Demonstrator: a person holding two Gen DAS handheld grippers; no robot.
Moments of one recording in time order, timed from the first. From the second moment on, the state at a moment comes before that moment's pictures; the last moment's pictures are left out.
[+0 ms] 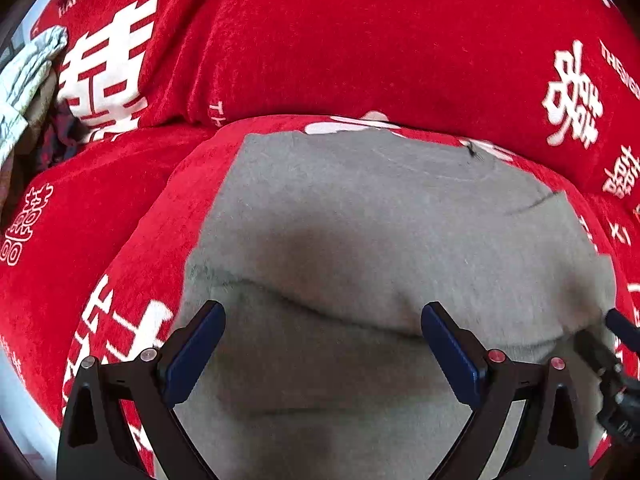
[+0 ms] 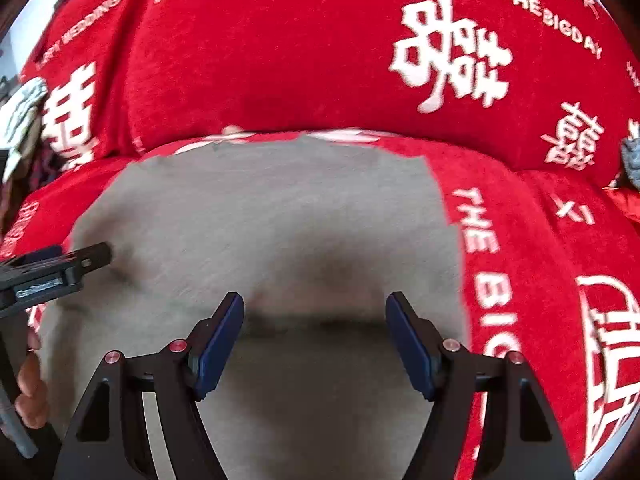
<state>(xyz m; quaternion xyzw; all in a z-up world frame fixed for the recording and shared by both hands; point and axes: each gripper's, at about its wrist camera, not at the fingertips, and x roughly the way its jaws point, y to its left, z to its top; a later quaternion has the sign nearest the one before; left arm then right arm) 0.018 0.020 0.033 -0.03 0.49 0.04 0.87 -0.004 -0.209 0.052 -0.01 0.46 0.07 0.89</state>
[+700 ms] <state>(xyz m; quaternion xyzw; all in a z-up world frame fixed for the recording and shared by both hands) -0.025 0.028 0.012 -0.03 0.48 0.04 0.87 -0.056 -0.194 0.013 -0.04 0.42 0.06 0.90</state>
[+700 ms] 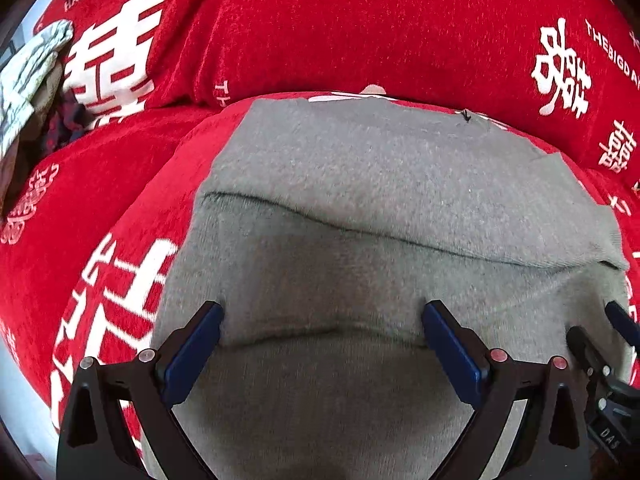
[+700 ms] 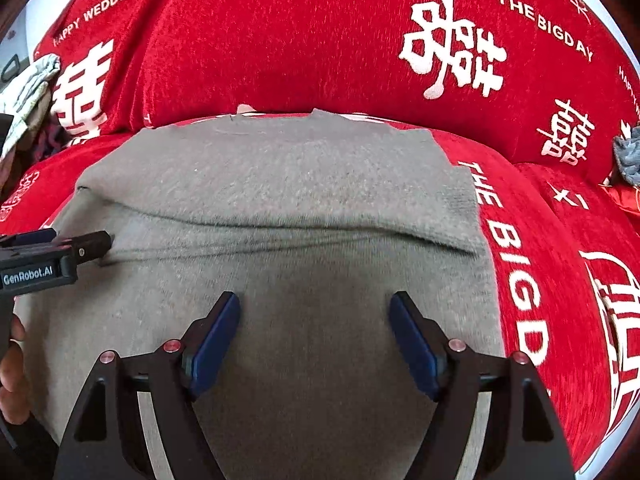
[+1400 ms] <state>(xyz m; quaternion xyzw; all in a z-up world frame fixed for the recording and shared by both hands) -0.087 0.027 0.006 -0.02 0.47 0.03 0.88 -0.115 -0.201 0.011 -0.05 0.40 0.07 0.91</state>
